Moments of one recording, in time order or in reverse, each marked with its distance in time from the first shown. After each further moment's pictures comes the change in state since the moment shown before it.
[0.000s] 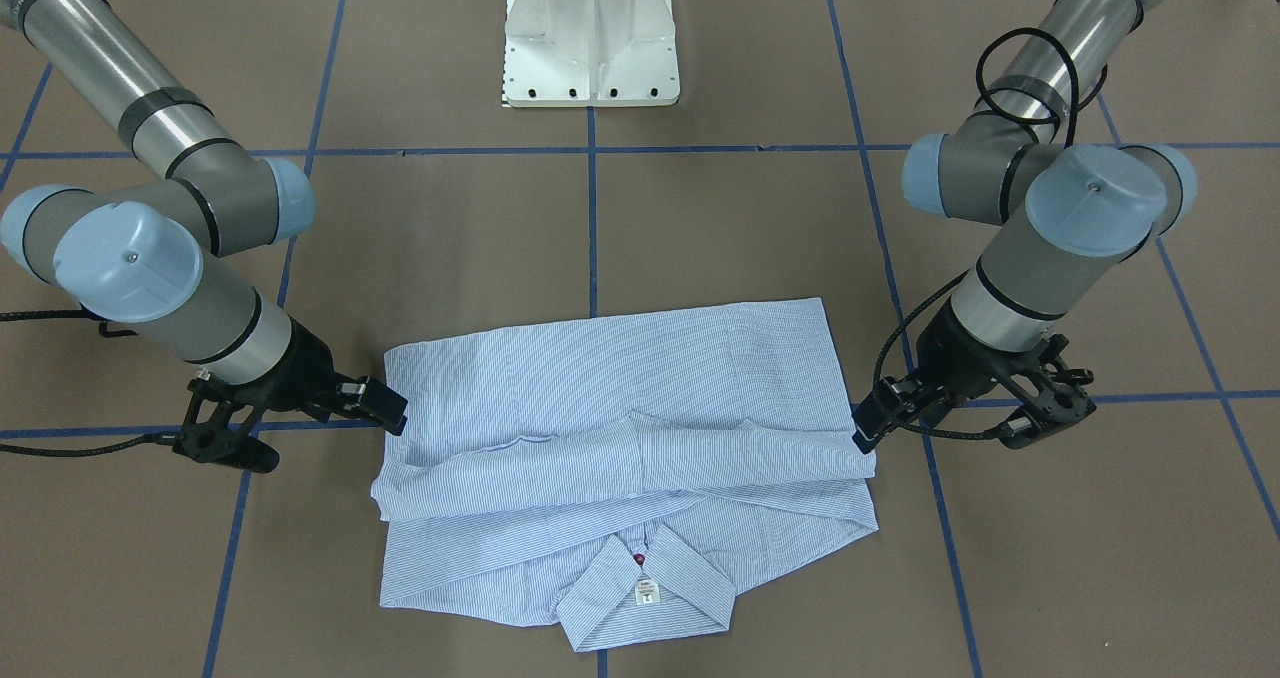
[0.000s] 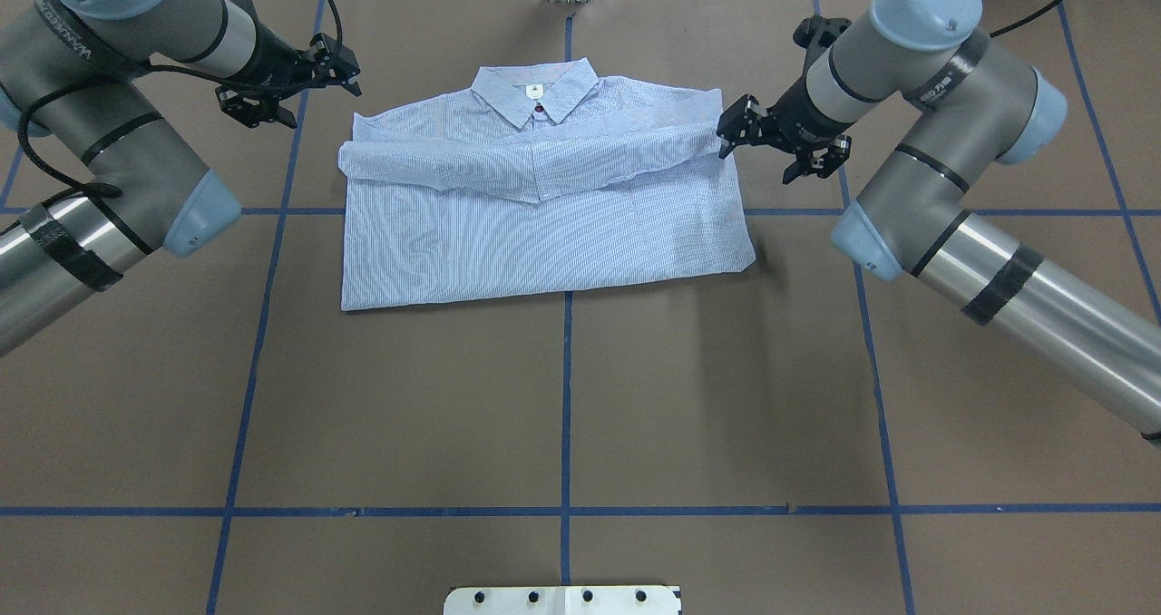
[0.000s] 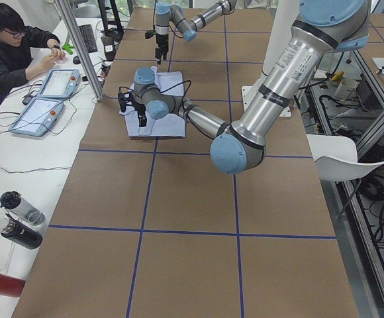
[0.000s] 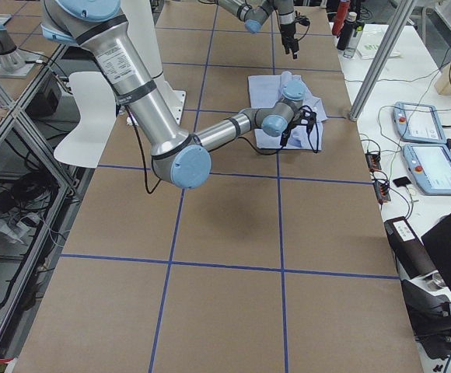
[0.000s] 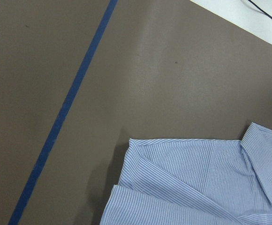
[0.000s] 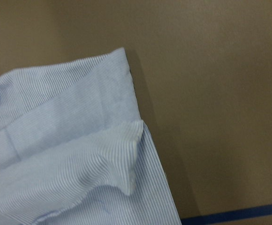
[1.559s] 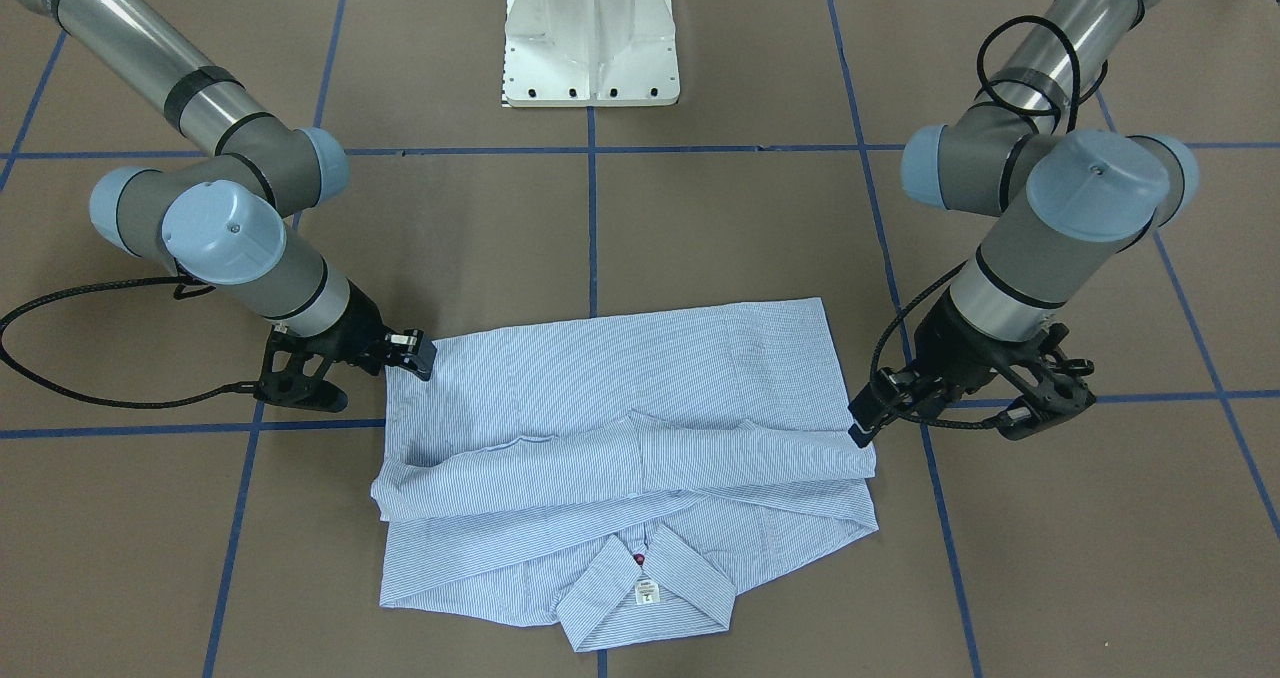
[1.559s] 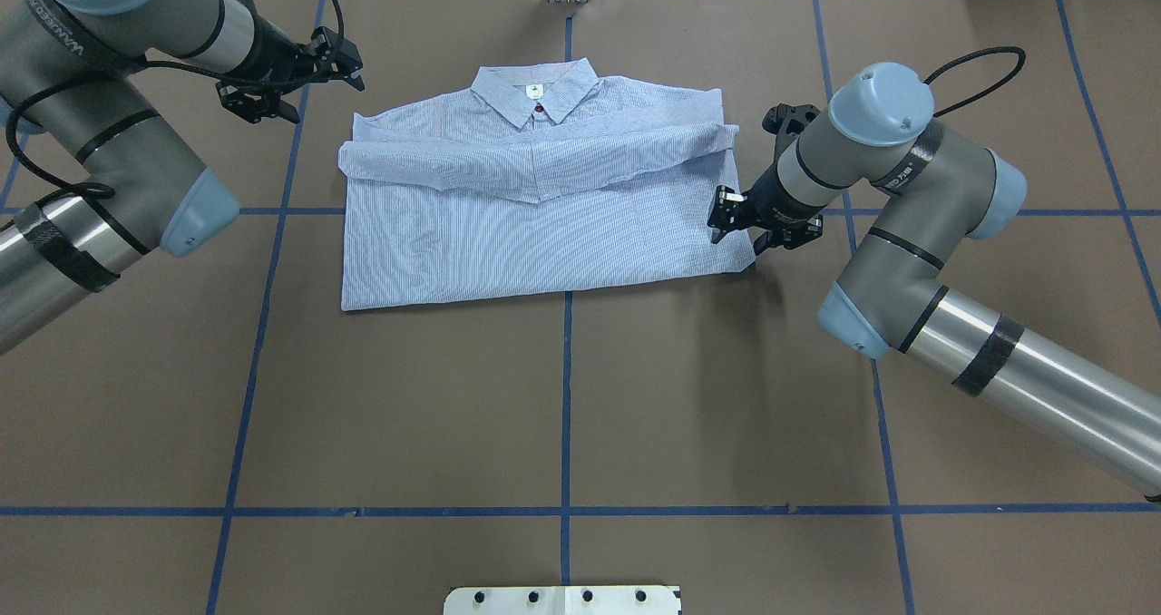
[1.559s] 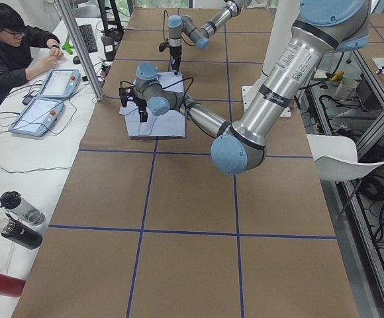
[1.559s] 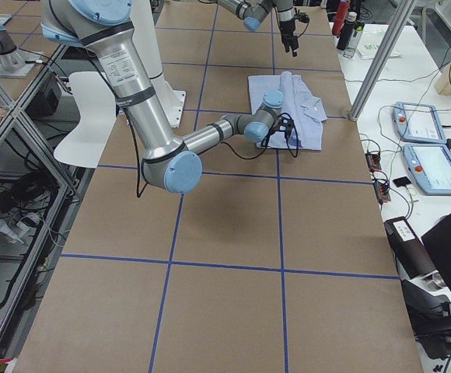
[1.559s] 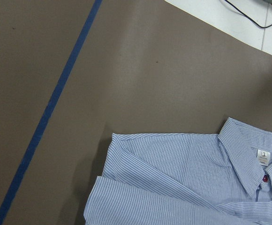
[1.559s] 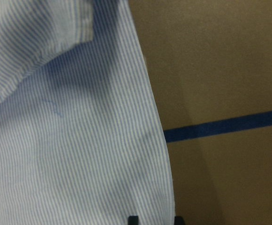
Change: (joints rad) left arm -0.003 0.004 -0.043 0.003 -0.005 -0.006; right arm -0.105 -0.066 0.053 0.000 -0.022 -0.005
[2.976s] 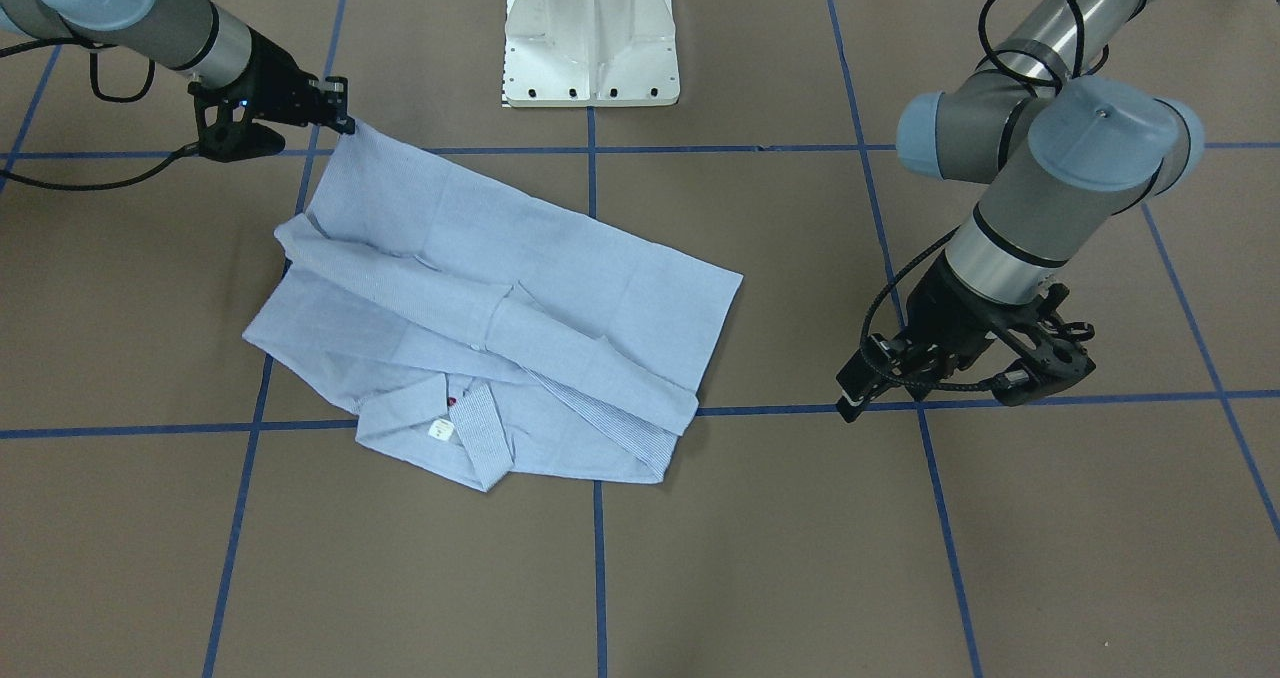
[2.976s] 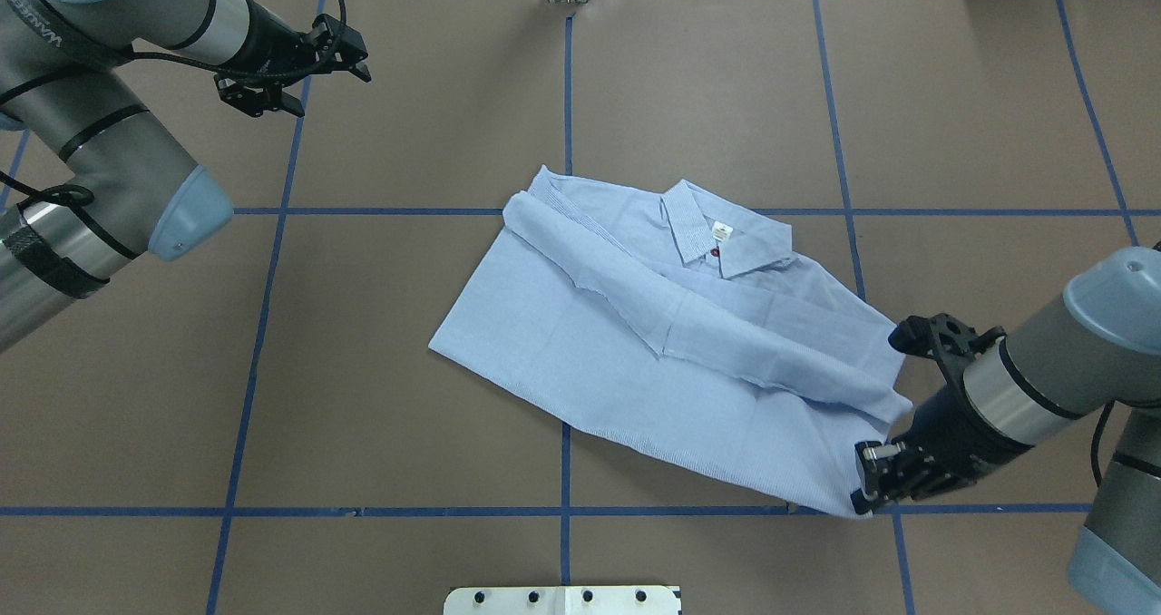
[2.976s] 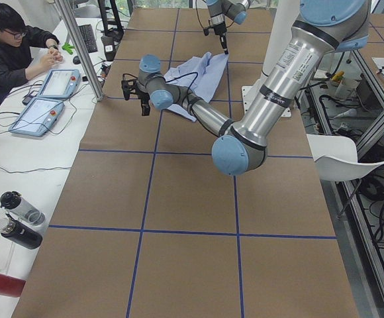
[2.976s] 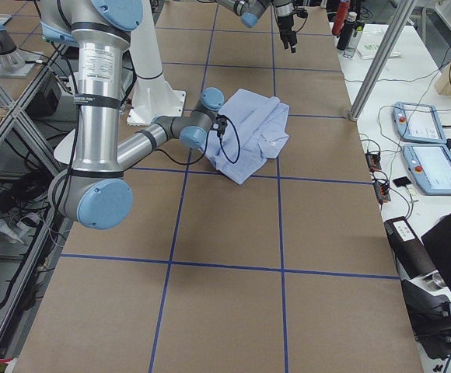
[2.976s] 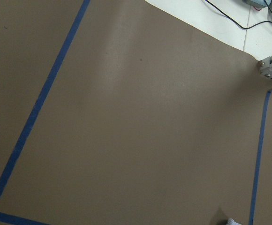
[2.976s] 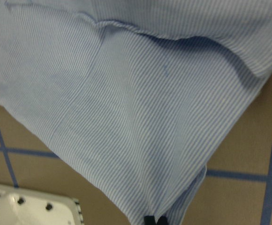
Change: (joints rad) left arm 0.001 0.013 -0.091 0.044 0.000 -0.014; right arm -0.224 -0.612 0.691 -0.001 0.299 0.025
